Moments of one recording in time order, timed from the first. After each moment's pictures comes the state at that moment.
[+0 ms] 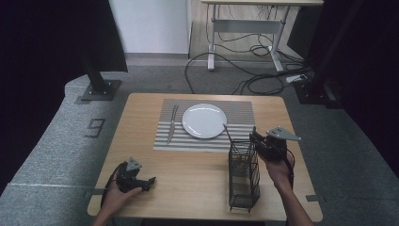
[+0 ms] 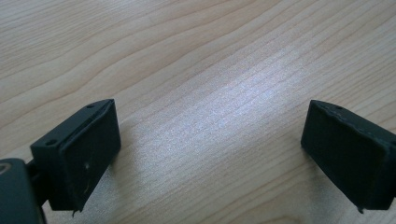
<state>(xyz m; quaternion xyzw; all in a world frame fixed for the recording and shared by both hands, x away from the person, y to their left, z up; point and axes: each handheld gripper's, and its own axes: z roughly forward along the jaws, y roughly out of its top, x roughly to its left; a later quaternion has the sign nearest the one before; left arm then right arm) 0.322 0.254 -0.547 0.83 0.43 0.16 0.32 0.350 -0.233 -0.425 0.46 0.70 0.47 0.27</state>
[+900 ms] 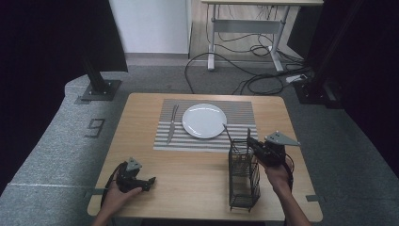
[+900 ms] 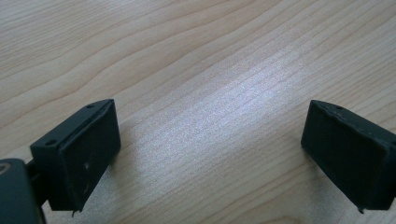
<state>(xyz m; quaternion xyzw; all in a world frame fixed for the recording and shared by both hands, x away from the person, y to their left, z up) 0.322 0.254 -0.547 0.83 0.43 0.16 0.32 0.339 -0.230 -0.432 0.43 0.71 0.49 0.25</state>
